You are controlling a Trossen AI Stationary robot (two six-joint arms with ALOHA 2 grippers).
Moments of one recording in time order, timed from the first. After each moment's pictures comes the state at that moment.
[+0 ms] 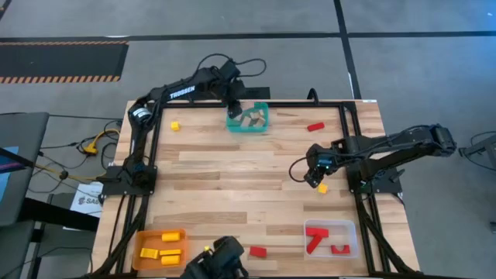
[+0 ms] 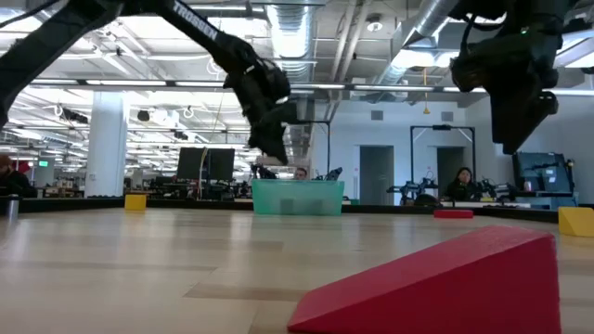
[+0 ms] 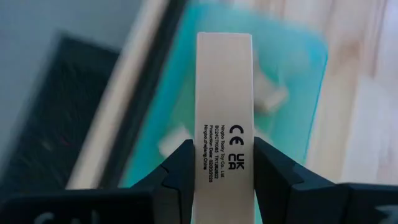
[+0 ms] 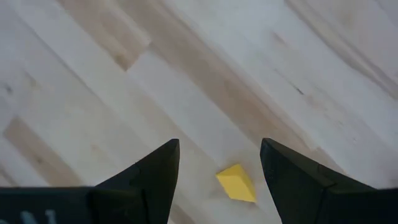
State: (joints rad) left arm 0.71 2.07 1.78 -0.81 0.28 0.33; right arm 0.06 1.11 0.80 -0.94 0.05 0.87
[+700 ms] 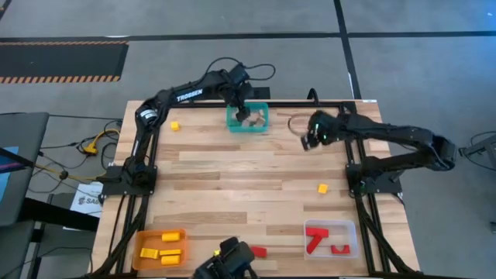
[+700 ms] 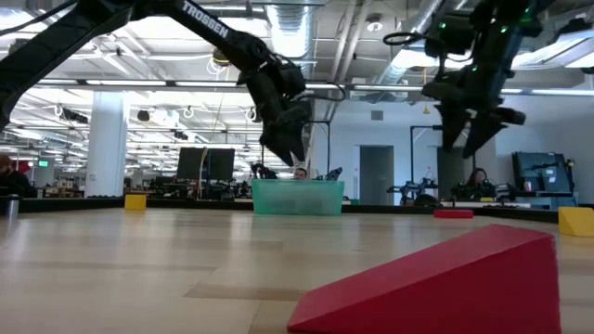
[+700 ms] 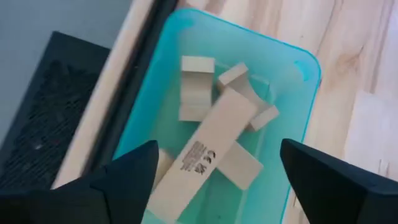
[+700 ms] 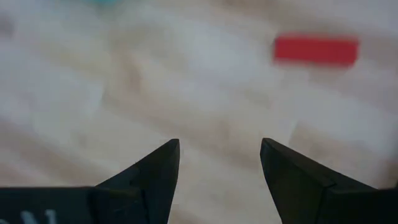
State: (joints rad) left arm 0.65 2.13 1.86 -0.82 0.22 0.25; right arm -0.43 1.11 0.80 -0.83 0.16 0.73
